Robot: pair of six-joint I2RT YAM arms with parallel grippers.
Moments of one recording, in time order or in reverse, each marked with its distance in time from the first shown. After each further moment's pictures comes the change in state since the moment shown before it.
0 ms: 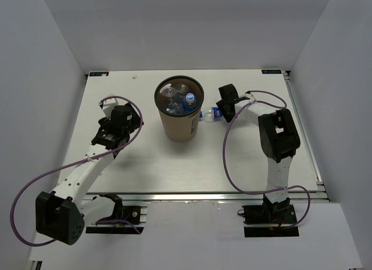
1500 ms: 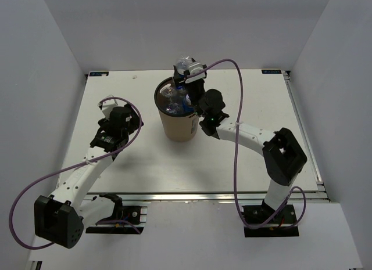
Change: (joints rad) left arm 0.000 -0.033 -0.016 0.003 0.021 -0.002; right arm 0.438 -0.260 -0.099 1.318 -0.031 -1.687
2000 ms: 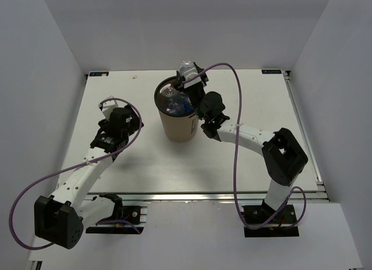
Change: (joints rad) left arm 0.000 -0.004 -0.013 0.001 0.005 0.000; right arm -0.005 -0.016 -0.066 -0.010 -0.008 -0.135
